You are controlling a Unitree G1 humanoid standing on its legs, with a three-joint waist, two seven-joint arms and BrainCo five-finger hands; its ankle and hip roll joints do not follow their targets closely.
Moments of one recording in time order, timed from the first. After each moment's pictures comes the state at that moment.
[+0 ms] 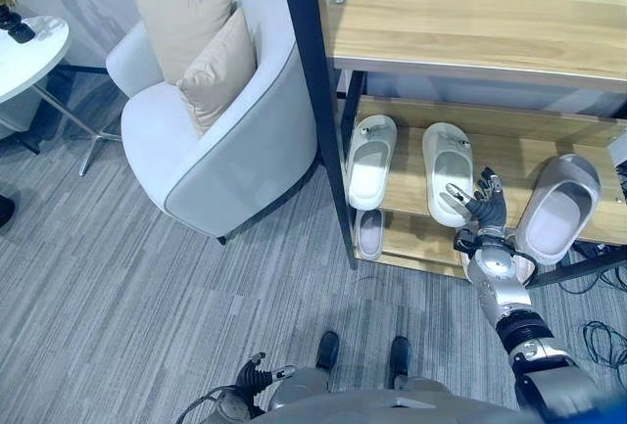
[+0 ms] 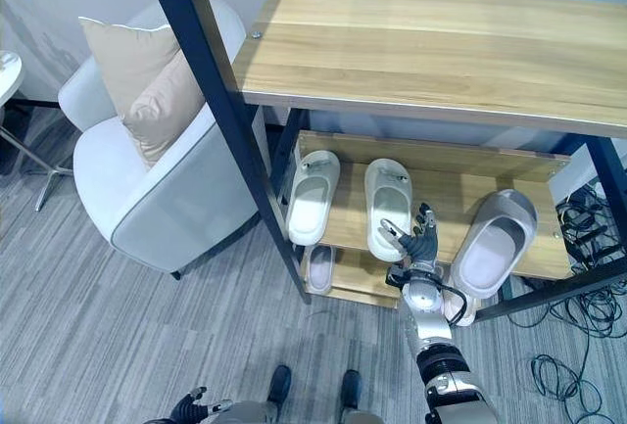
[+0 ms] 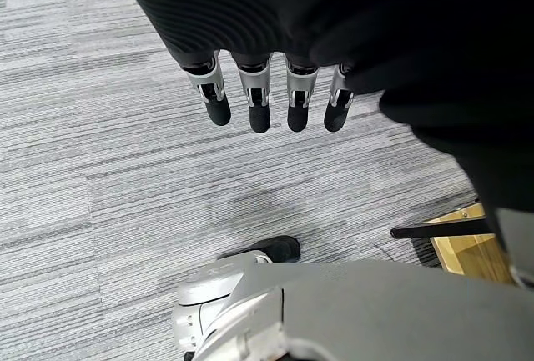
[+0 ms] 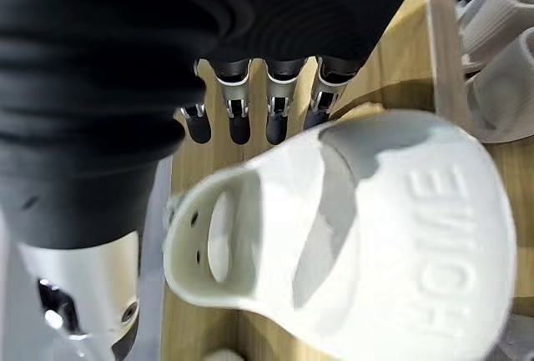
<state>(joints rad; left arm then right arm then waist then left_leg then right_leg) 0.03 0.21 -0.36 1.28 0.05 -0.20 0.16 -0.30 -0.30 0.12 0.65 0.30 -0.31 -0.33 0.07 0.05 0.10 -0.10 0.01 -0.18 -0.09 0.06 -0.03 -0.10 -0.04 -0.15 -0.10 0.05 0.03</state>
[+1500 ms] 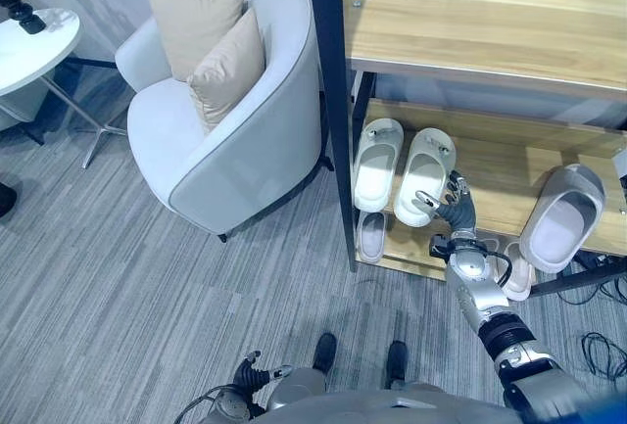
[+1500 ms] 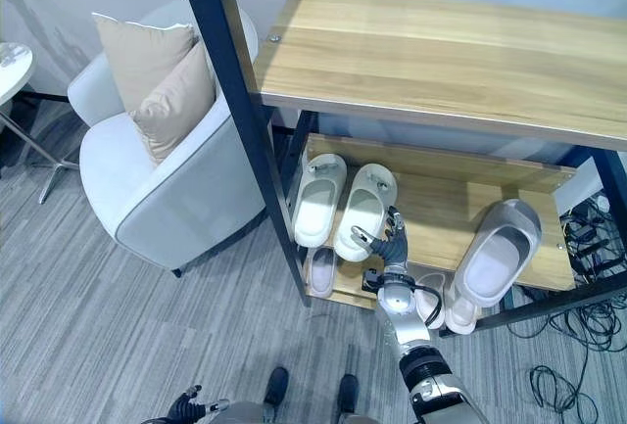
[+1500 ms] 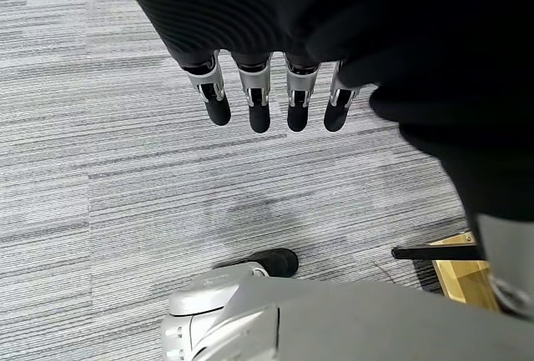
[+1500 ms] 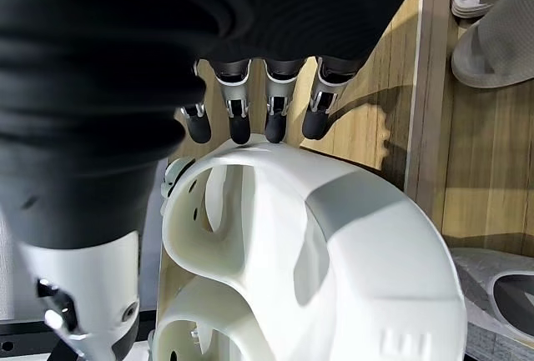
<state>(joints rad) 0.04 0.21 -0.36 1.26 0.02 -0.17 0.20 -0.27 -0.21 0.20 0.61 0.26 -0.24 -0.38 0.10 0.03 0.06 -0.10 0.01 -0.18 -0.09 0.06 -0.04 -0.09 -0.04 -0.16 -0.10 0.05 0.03</state>
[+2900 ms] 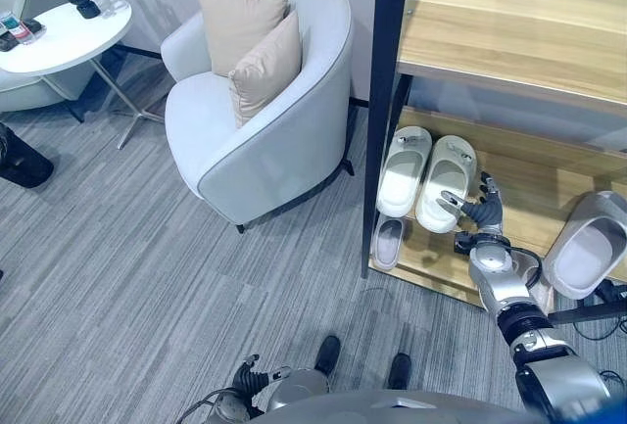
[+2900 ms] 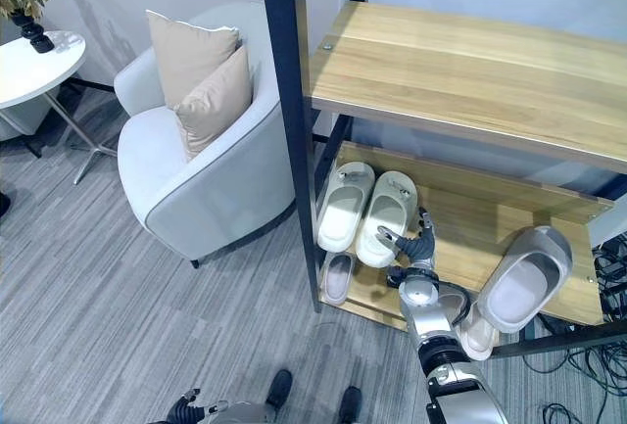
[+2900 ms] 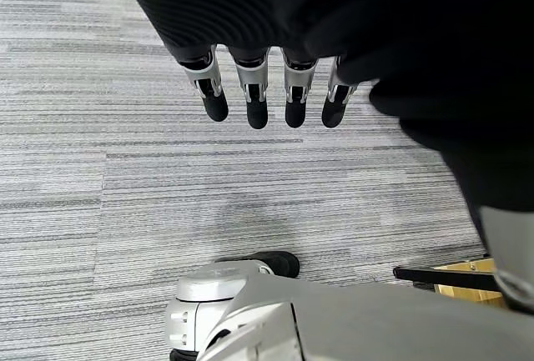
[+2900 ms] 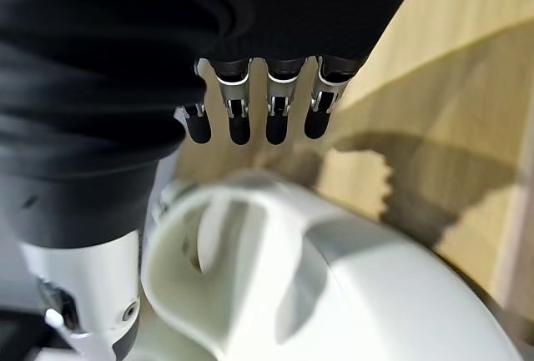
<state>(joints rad) 0.04 0.20 -0.34 1.26 0.03 -0.16 0.20 -0.34 -0.31 0.08 0.70 0.13 -0.20 -0.45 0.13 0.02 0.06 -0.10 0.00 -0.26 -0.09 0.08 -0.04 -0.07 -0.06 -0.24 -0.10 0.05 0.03</state>
